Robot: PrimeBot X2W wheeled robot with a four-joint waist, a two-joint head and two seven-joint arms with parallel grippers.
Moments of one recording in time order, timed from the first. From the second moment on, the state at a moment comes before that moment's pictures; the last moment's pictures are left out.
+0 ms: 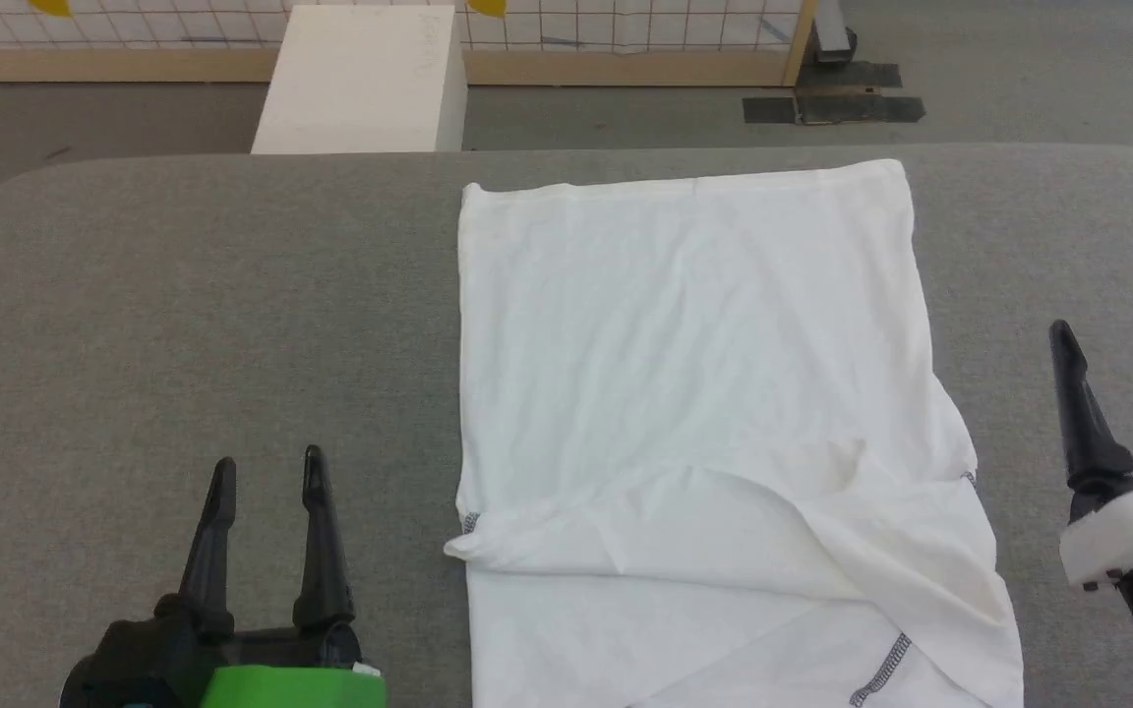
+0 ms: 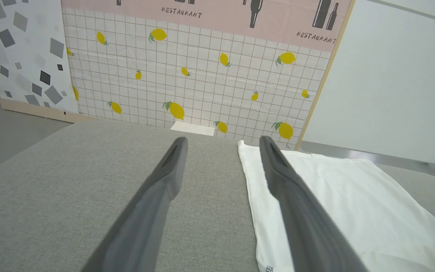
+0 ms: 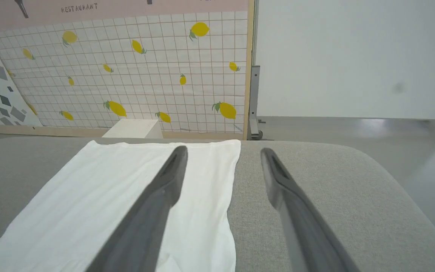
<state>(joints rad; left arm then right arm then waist) 0.19 0.13 -0.14 -0.33 -0.28 0.17 -0.21 -0.07 -0.18 -0.16 -0.22 0.25 0.13 0.21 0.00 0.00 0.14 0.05</state>
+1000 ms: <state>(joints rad) -1.01 0.39 -0.21 0.10 -0.27 -0.08 0.48 -0.06 -0.08 -0.17 -0.41 0.21 0.13 0.15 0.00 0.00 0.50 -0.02</state>
